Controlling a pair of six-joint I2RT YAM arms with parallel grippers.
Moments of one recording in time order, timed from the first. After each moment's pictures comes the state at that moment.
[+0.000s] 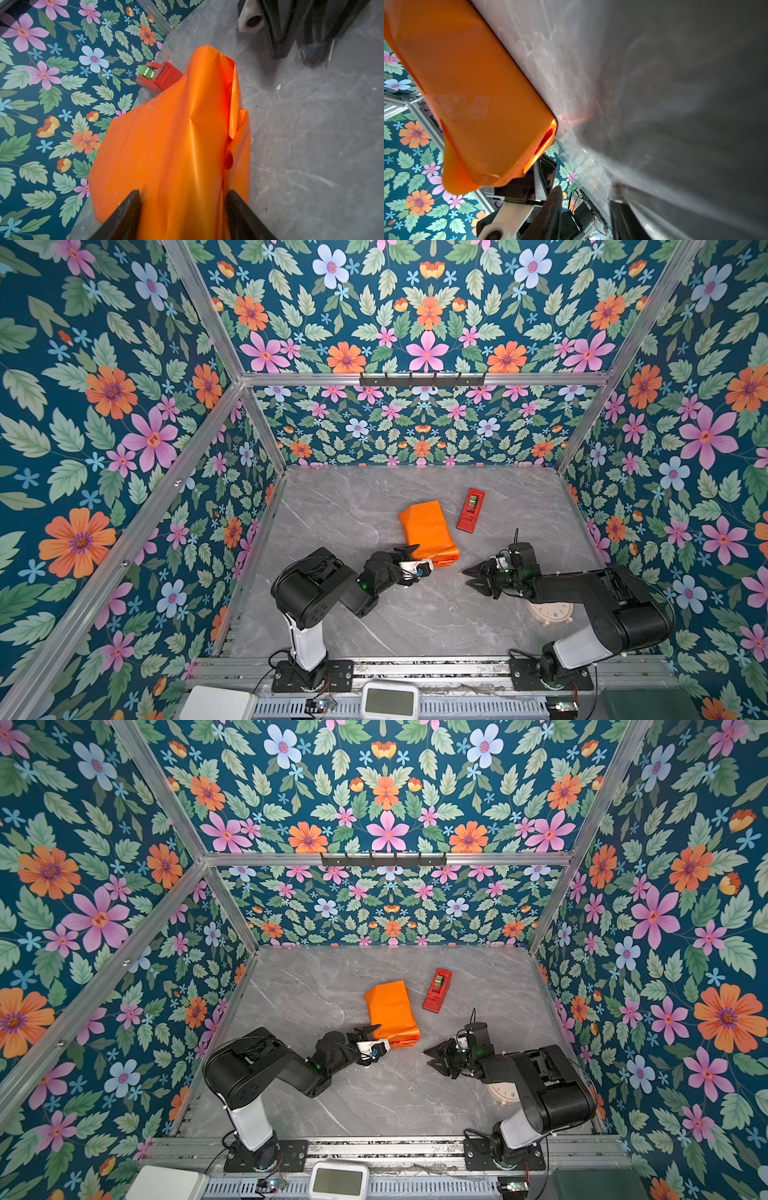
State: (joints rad) left arm -0.73 1.82 0.42 1.12 0.14 0.84; right arm 0.21 1.54 0.37 0.36 -0.79 1.34
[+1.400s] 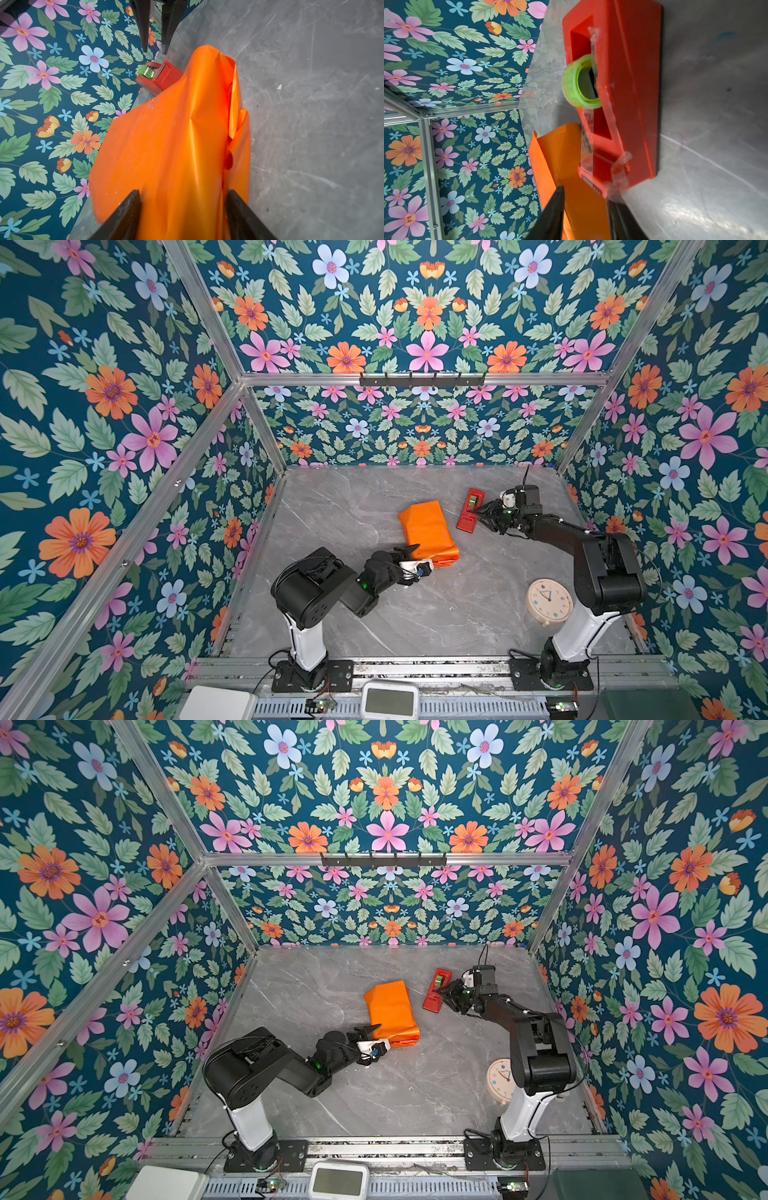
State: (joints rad) left arm -0.73 1.82 0.43 1.12 0.14 0.84; right arm 0.07 1.80 1.06 0.01 -0.63 0.94
